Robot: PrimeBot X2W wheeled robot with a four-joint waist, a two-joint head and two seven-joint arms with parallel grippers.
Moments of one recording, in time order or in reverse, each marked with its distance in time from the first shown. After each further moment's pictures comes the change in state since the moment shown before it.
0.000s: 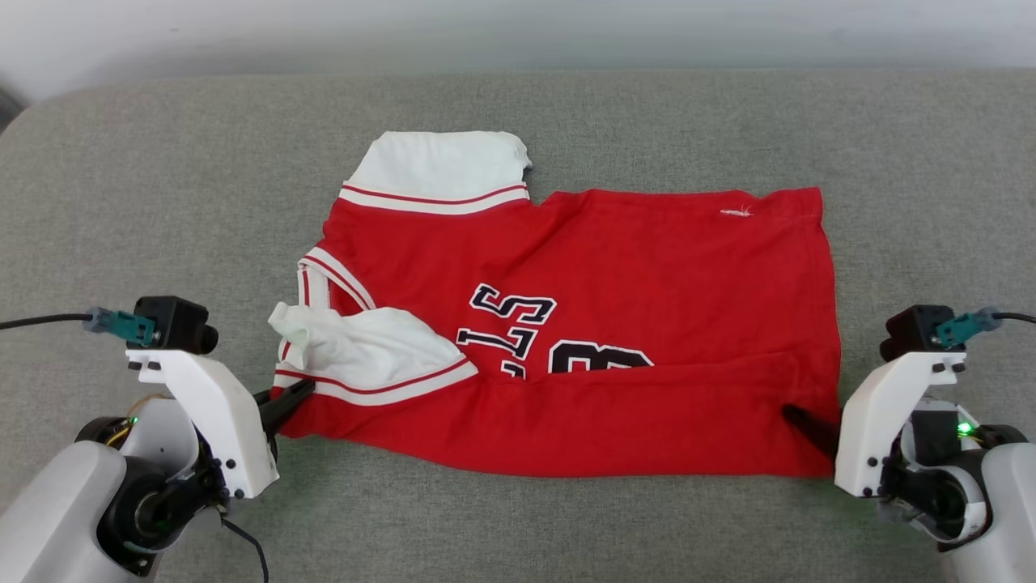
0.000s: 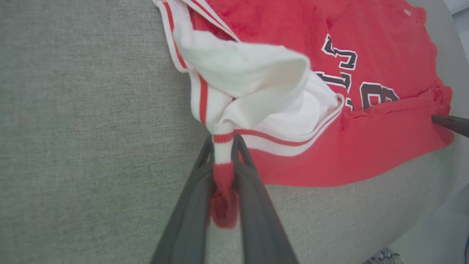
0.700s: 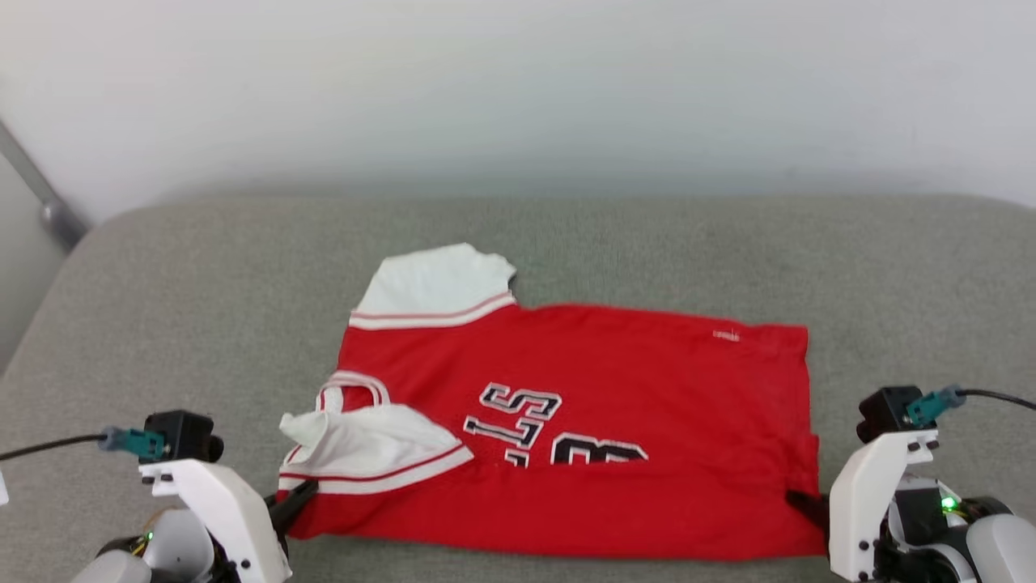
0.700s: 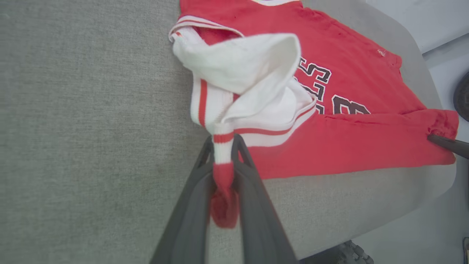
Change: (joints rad) left arm 0.207 -0.033 0.008 -0.003 -0.025 0.047 -0.108; right arm 0.116 -0.064 0.096 -0.008 0.054 0.002 -0.041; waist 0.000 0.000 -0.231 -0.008
